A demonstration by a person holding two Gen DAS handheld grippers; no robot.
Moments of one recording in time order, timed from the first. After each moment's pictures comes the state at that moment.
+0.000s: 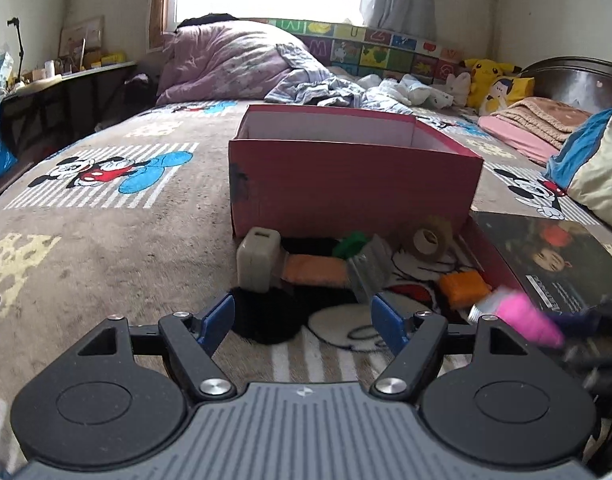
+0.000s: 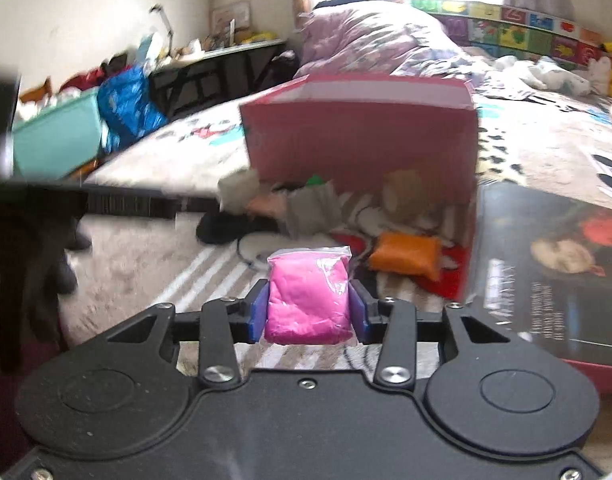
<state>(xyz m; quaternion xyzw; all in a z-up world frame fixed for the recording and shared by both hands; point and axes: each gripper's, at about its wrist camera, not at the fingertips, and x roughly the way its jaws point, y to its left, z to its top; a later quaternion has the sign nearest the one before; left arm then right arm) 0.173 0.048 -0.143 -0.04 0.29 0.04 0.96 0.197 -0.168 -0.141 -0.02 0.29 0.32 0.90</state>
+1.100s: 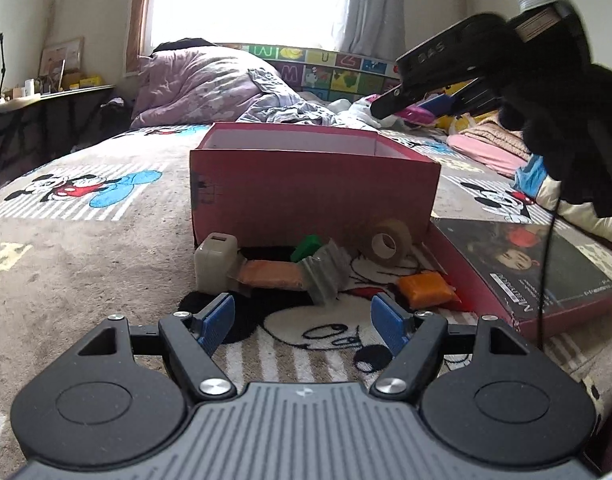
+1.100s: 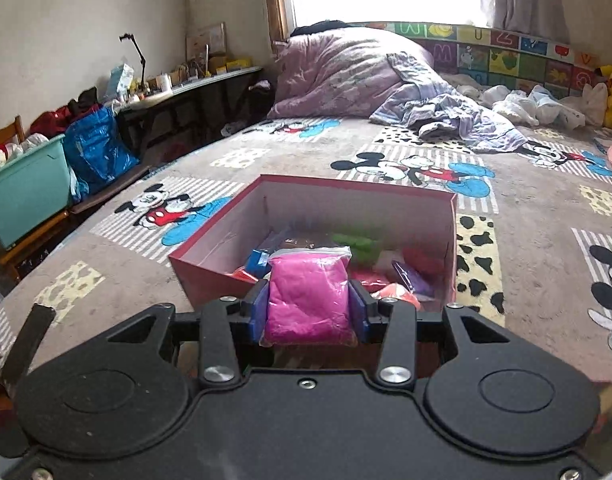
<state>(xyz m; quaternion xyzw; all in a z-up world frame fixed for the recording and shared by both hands) 0.161 0.032 -0.154 -0.04 0.24 0.00 0.97 0.345 -0.128 -0.051 -0.03 0.28 0.30 0.91</state>
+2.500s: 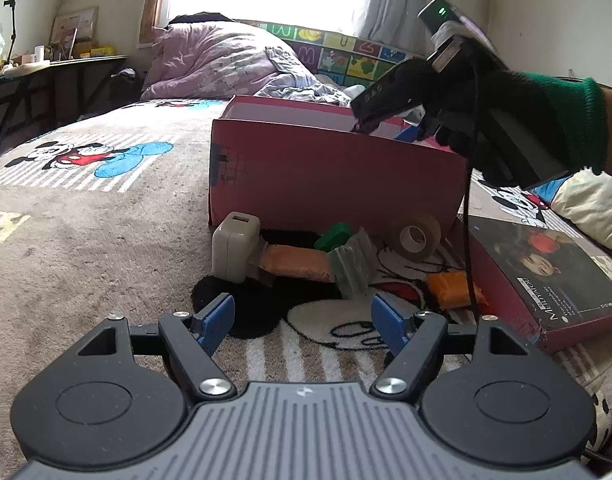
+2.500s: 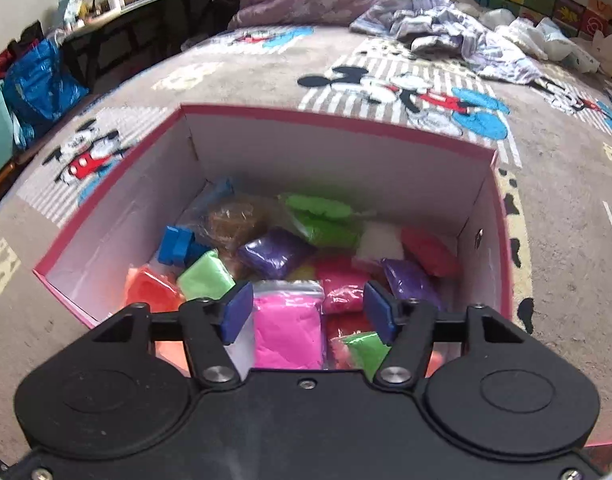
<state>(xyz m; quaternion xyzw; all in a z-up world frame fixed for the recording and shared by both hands) 0.181 0.052 -0.167 -0.07 0.27 0.01 0.96 0.460 -0.079 -0.093 -0.07 0.40 0.26 0.88</state>
